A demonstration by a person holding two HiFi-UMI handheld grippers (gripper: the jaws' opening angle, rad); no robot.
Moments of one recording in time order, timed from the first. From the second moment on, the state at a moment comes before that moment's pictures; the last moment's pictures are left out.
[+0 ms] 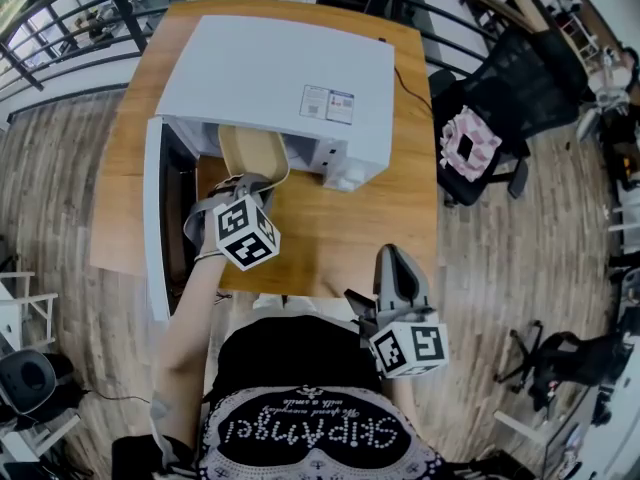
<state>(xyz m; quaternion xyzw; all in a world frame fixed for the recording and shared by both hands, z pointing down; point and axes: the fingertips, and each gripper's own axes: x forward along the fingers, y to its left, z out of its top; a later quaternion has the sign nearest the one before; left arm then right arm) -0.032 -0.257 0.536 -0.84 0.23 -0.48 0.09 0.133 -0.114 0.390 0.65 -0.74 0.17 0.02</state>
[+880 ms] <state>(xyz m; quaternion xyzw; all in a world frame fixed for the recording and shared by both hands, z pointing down) -0.040 -0.145 0.478 -0.85 0.21 -0.46 0.09 0.112 -0.103 0.374 0.62 -0.77 0.15 0.01</state>
